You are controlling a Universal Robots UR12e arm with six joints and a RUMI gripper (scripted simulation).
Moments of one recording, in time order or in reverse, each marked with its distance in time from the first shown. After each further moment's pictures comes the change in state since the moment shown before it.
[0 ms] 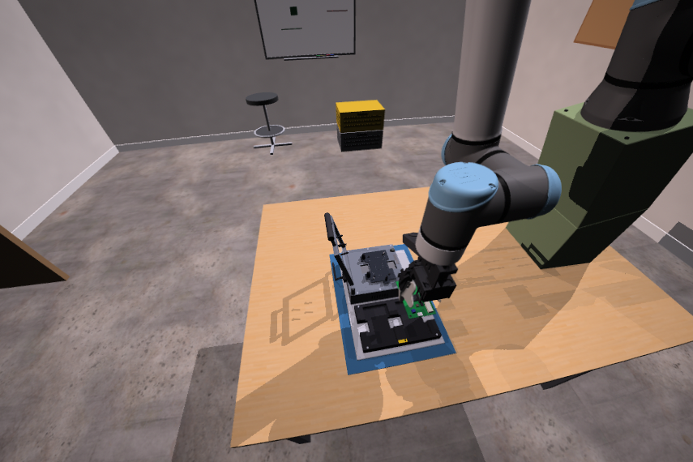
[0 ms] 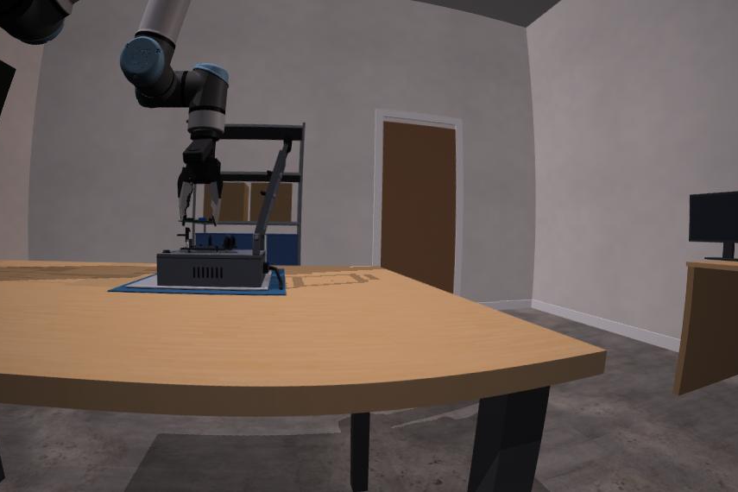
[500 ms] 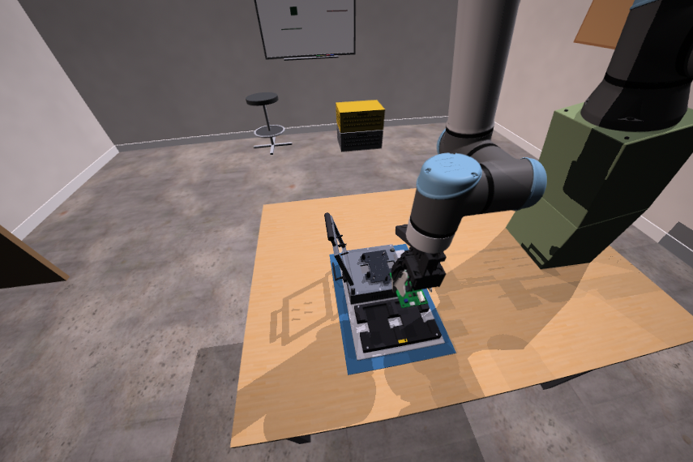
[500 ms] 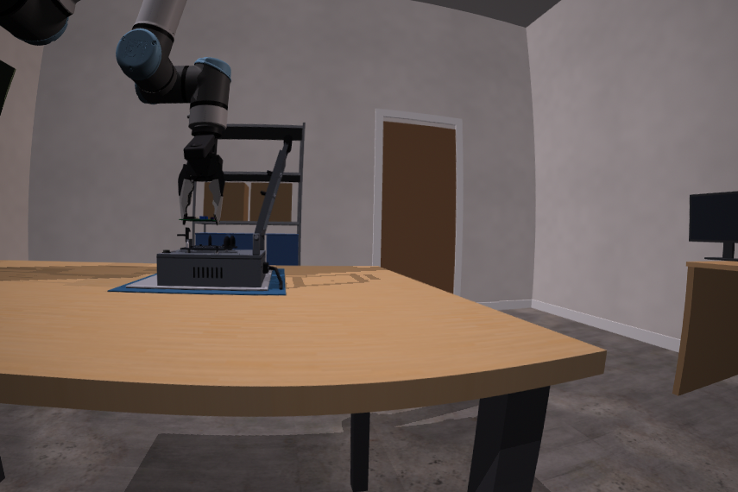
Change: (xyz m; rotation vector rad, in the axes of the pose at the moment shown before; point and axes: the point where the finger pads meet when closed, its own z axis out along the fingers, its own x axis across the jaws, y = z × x) arm -0.010 -0.030 -0.002 0.001 0.000 0.002
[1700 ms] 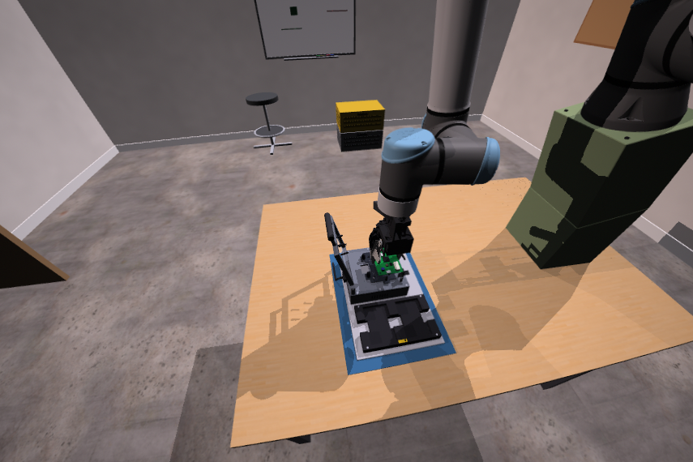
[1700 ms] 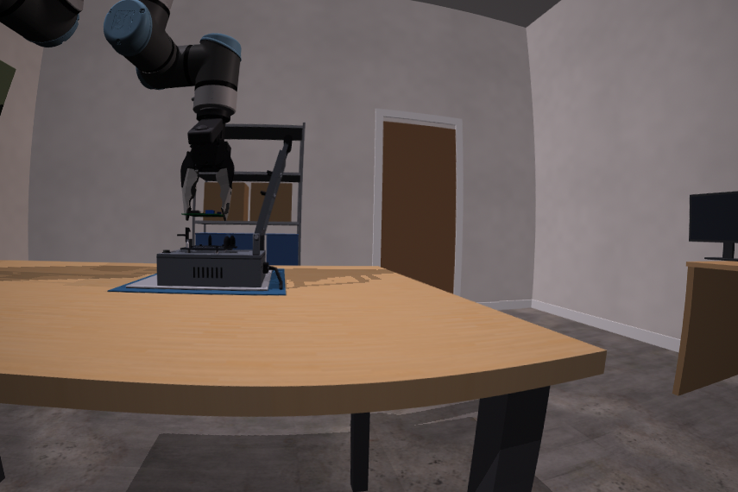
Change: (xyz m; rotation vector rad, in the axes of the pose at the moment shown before) arm -0.034 -0.103 -0.007 0.001 -0.001 0.002
